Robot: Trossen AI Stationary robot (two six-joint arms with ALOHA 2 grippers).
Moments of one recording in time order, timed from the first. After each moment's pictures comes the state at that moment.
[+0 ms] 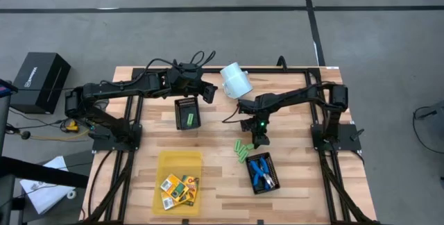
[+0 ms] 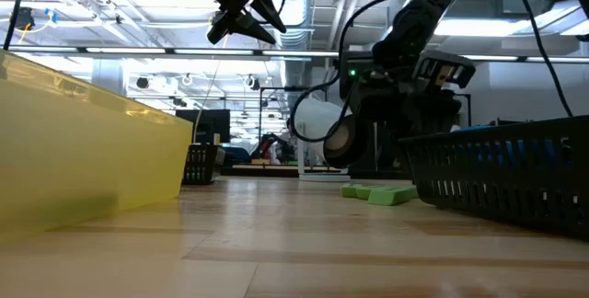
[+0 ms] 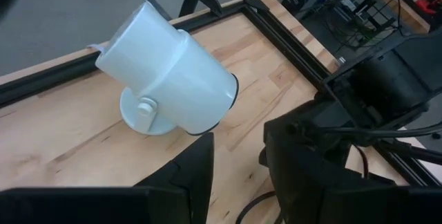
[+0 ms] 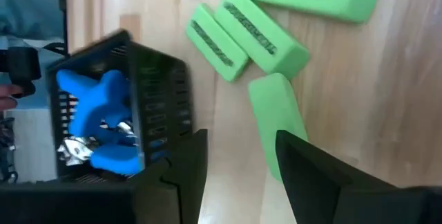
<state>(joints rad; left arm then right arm) 0.25 1.40 1.20 -0.37 -0.19 -0.61 -0.20 1.87 1.04 -0.68 -0.71 -0.25</state>
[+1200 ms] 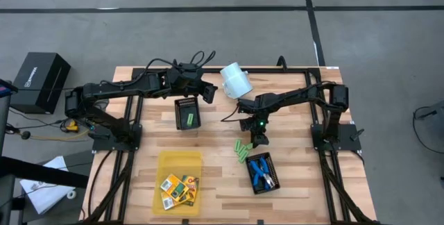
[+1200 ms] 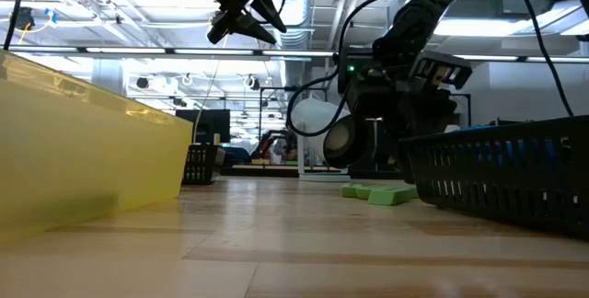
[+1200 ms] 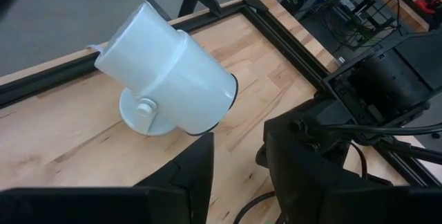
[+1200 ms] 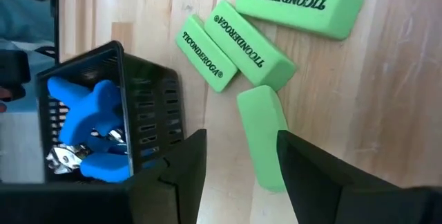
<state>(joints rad) 0.25 1.40 1.20 -0.37 -0.19 -0.61 -0.21 1.86 1.04 -0.65 -0.69 -0.24</state>
